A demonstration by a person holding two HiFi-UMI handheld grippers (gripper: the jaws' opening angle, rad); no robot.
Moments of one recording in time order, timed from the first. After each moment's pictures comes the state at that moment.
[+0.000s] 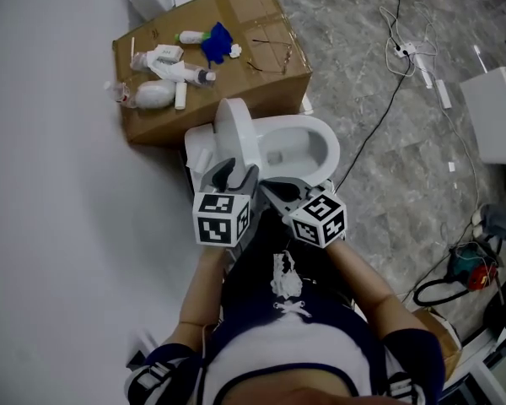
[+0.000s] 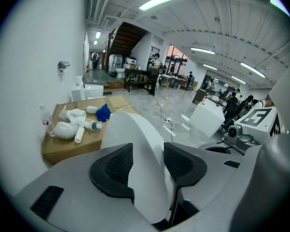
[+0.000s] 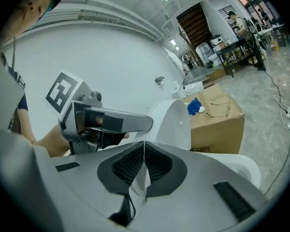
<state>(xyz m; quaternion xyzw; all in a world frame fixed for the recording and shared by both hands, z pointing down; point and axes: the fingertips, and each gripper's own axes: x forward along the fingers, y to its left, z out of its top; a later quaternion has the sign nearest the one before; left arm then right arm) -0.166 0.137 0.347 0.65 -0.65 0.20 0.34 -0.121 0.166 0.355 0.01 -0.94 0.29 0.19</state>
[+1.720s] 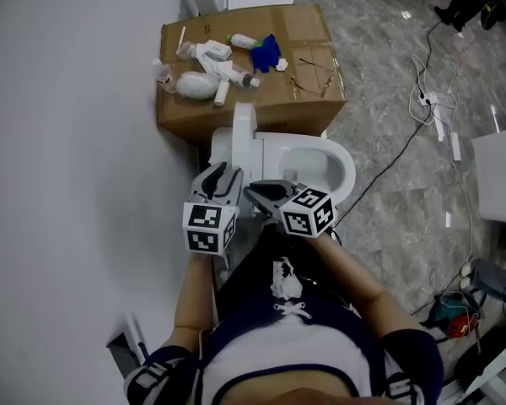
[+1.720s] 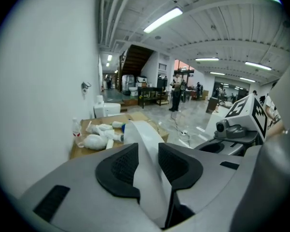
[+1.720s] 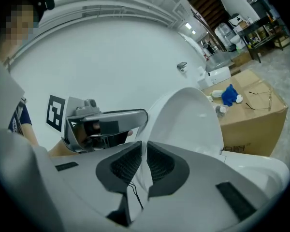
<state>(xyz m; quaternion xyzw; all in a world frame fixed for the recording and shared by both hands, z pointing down) -0.251 0.217 0.314 0.60 -0.74 0.17 0.24 -0.204 0.237 0.341 -0.13 -0.92 0.30 0.20</state>
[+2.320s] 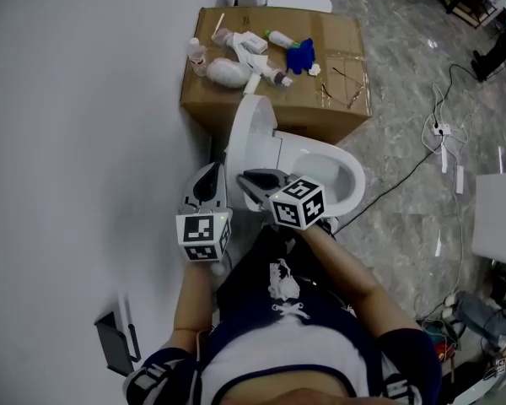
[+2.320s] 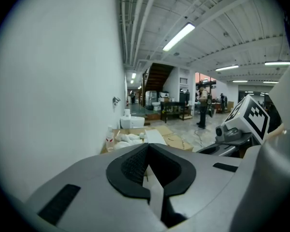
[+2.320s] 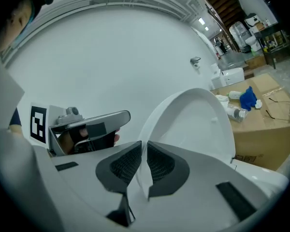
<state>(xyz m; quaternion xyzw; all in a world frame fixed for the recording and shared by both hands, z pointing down) -0.305 0.302 0.292 0.50 -0.84 0.11 0.16 -0.267 0.286 0.341 -0.17 -0.93 0.26 0.22</state>
